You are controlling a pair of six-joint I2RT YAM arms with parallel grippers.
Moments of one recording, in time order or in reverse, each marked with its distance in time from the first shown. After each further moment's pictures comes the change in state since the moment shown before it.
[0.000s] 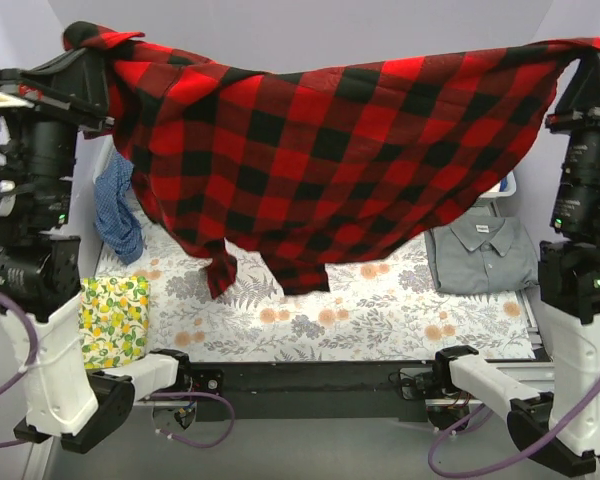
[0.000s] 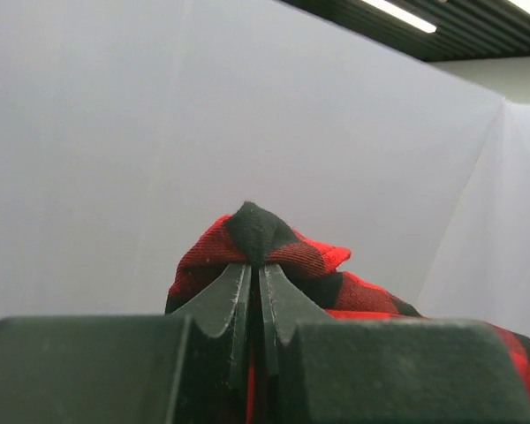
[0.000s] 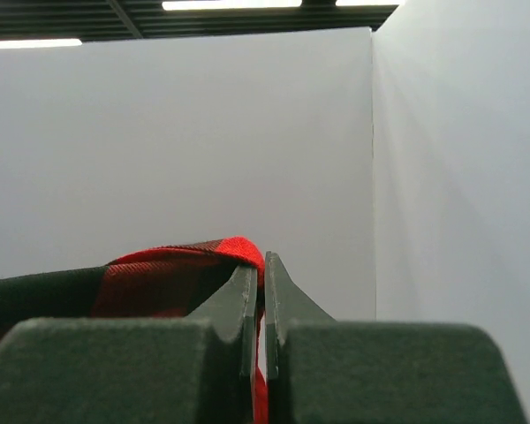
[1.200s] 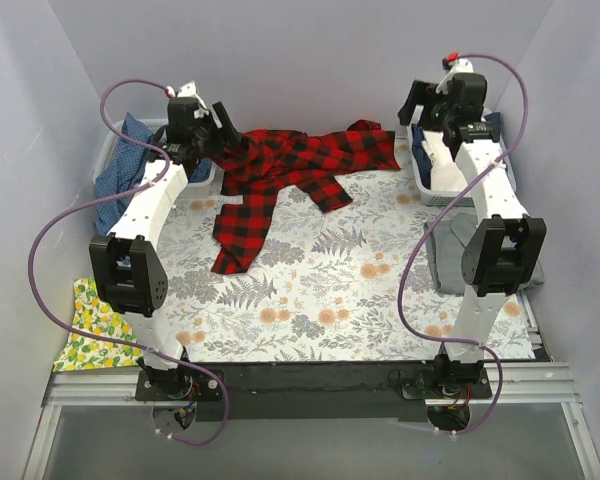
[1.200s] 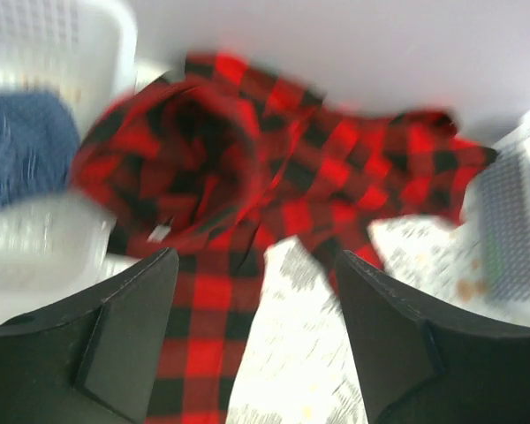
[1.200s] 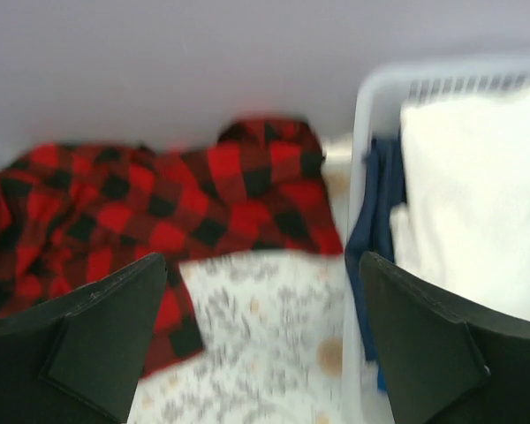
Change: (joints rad) left arm 0.042 0.661 -0.377 0.041 0.053 -0.151; right arm -0.208 0.964 0.224 -0.288 -0.430 0.340
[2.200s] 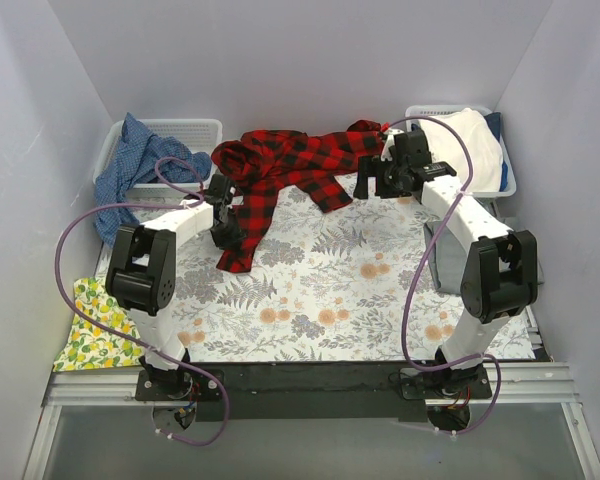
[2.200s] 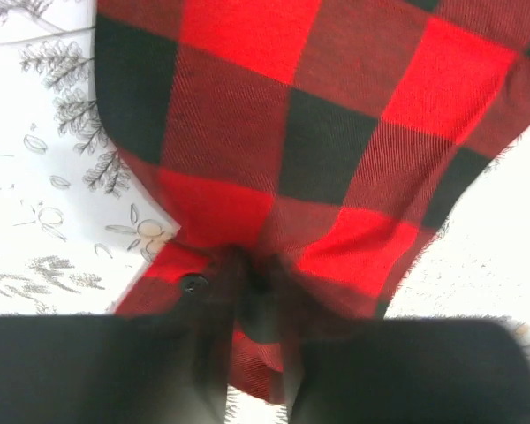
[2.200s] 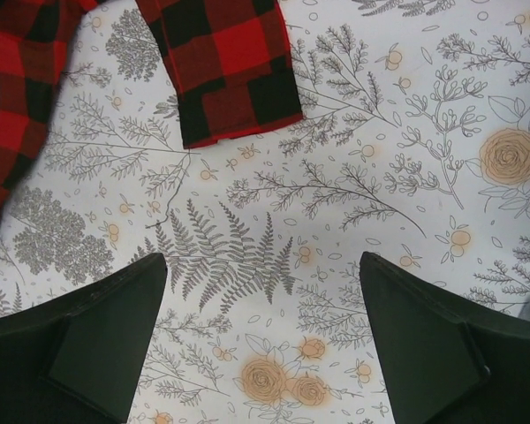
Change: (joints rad) left arm -0.114 0.027 -0.557 -0.225 -0.062 -0.129; right arm 0.235 -0.195 -0.505 -0.186 -0.049 -0.038
